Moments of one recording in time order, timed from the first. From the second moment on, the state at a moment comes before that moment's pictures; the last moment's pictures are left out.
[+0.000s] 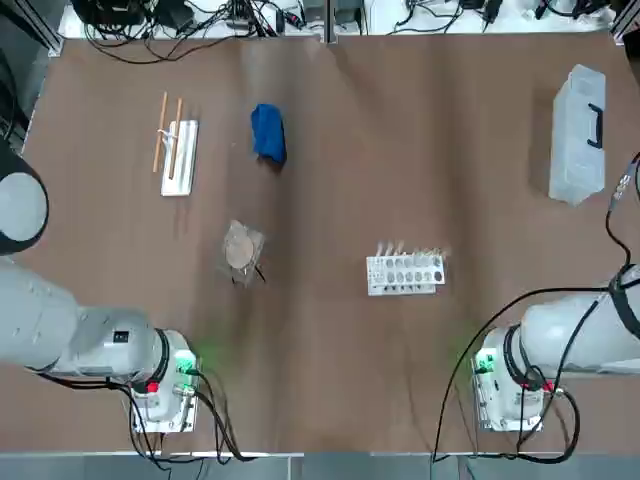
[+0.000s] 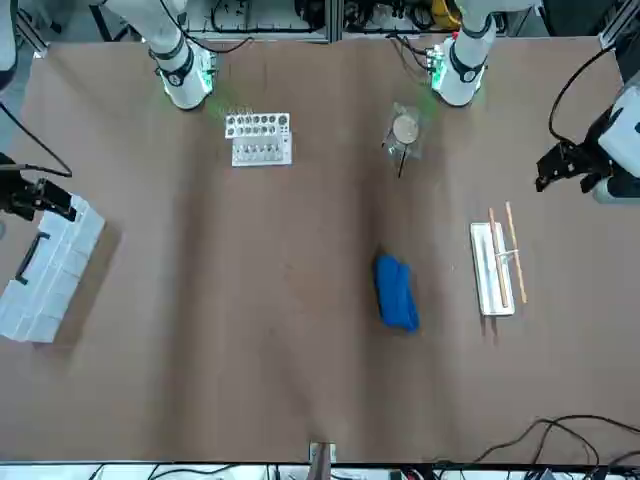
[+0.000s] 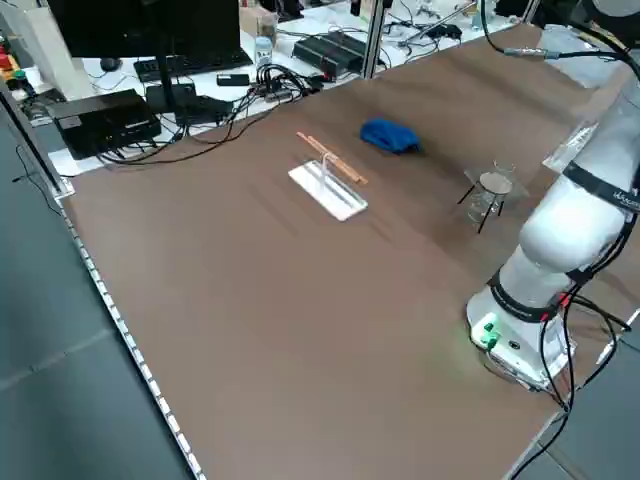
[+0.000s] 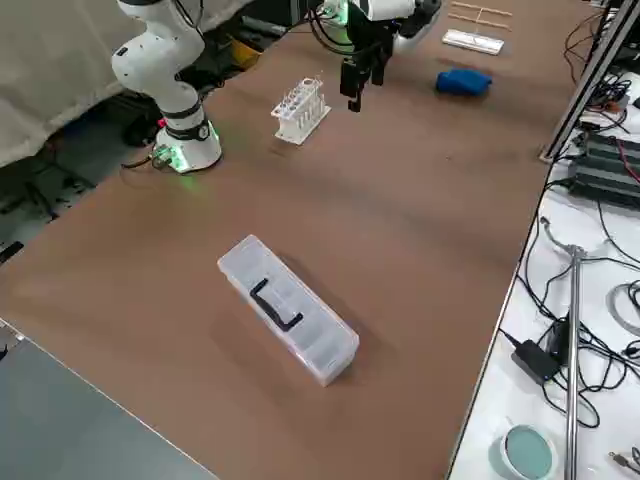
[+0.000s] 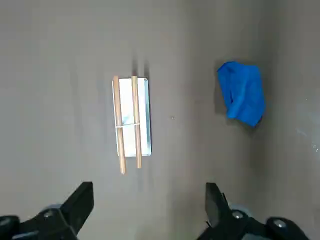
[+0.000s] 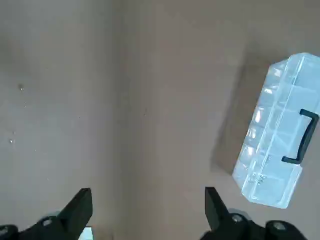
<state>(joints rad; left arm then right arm) -0.03 0.03 -0.06 -1.53 -0.01 1.57 -0.04 -0.06 0.10 -0.02 -1.53 0.01 1.64 -0.05</state>
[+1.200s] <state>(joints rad) -0.30 0.60 -0.13 -1.51 -0.02 2.04 -0.25 -0.06 0.18 -0.02 -1.61 0.01 1.63 -0.05</state>
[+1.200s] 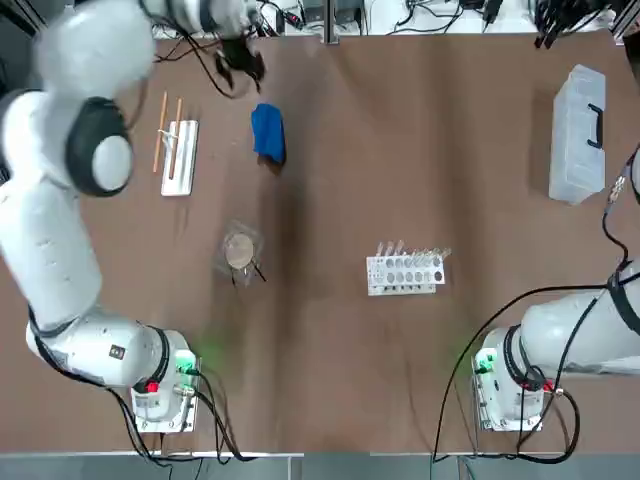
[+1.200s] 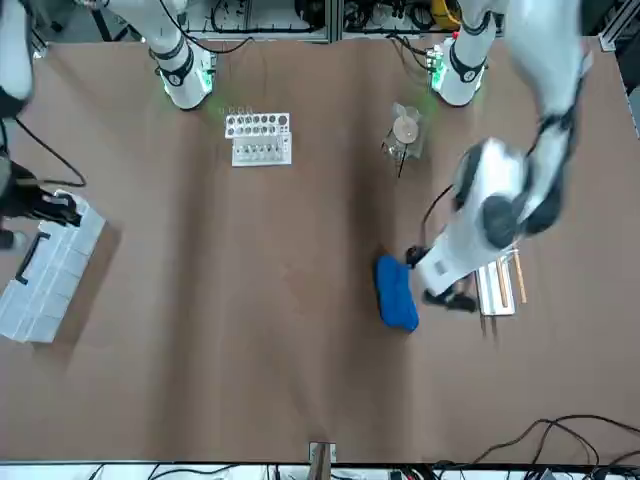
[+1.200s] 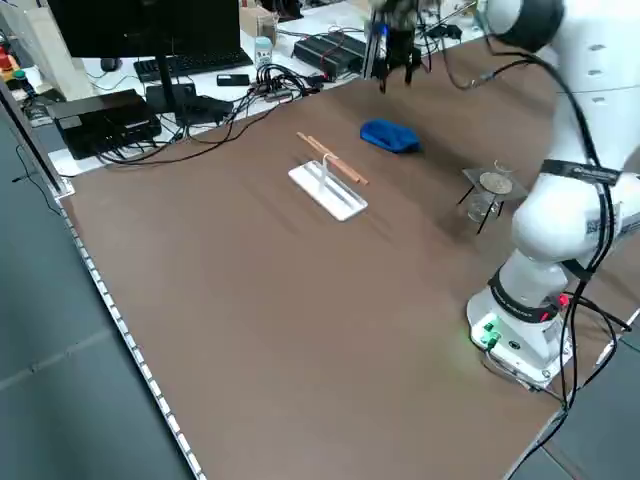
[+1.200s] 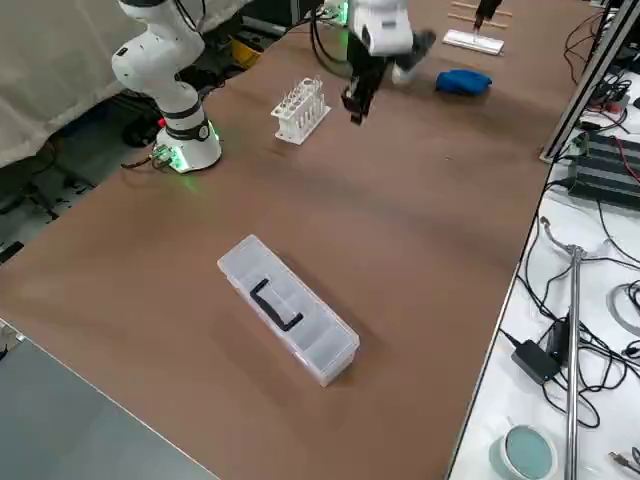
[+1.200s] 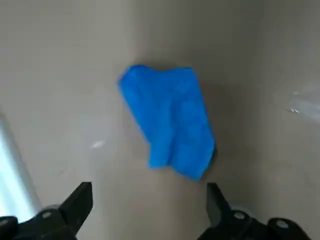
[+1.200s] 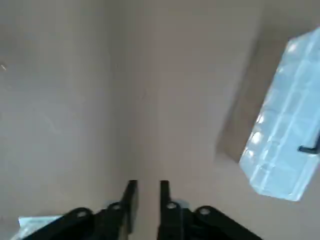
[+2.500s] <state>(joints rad) -0.44 0.84 -0.13 -1.33 -0.03 2.34 -0.42 -0.31 0.61 -0.04 -1.61 -0.28 2.06 -0.14</state>
